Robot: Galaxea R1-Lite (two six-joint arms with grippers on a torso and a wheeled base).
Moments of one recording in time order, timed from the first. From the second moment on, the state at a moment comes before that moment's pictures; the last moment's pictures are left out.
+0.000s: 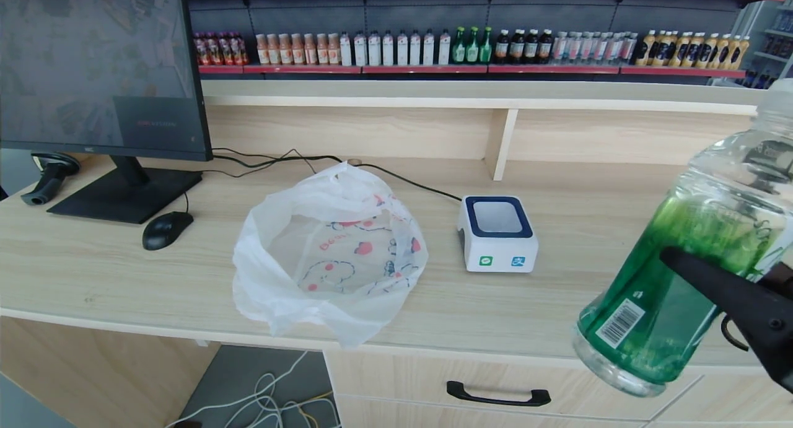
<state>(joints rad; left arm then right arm) 0.00 0.00 0.00 -0.01 0.00 0.00 0.39 1.25 -0.13 -1.50 0.47 0.41</state>
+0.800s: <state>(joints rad) 0.00 0.00 0.00 -0.01 0.00 0.00 0.74 1.27 -0.18 -1.52 0.47 0.69</state>
